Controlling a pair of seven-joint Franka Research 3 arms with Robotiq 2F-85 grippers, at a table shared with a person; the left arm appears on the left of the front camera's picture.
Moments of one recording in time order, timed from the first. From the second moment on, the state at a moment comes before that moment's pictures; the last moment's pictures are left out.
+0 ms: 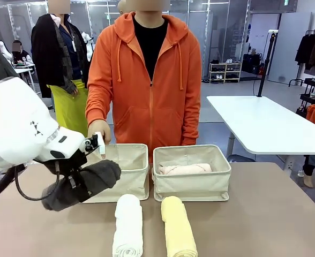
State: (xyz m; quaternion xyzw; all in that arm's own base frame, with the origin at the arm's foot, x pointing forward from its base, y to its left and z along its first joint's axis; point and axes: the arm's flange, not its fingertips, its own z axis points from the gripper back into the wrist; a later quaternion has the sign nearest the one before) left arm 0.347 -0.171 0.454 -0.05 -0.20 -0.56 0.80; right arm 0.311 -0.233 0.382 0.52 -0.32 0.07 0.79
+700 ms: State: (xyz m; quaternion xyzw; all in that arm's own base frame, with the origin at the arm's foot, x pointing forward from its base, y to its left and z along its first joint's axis) left arm 0.347 -0.186 0.473 0.00 -0.21 -0.66 0.72; right arm 0.311 -0.233 0.382 0.52 -0.32 0.07 0.79
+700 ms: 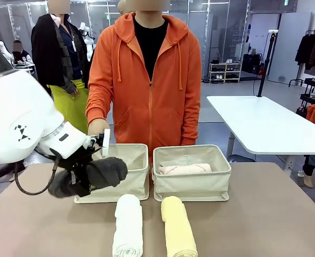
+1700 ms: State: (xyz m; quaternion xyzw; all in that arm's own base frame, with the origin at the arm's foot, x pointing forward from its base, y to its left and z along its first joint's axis) left arm 0.502 -0.195 0.426 0.13 -0.25 -0.70 0.66; right arm 0.311 -0.233 0.382 0.52 -0.32 0.07 0.79
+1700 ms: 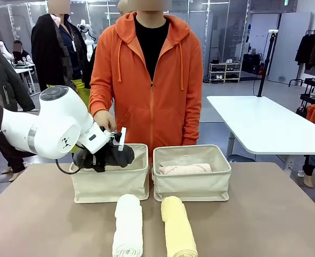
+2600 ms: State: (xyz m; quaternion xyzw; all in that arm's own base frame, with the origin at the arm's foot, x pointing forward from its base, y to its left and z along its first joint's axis) left arm 0.527 -0.208 0.417 0.15 -0.25 -0.69 0.66; right arm 0.311 -0.233 0.382 0.52 -0.32 0.07 0.79
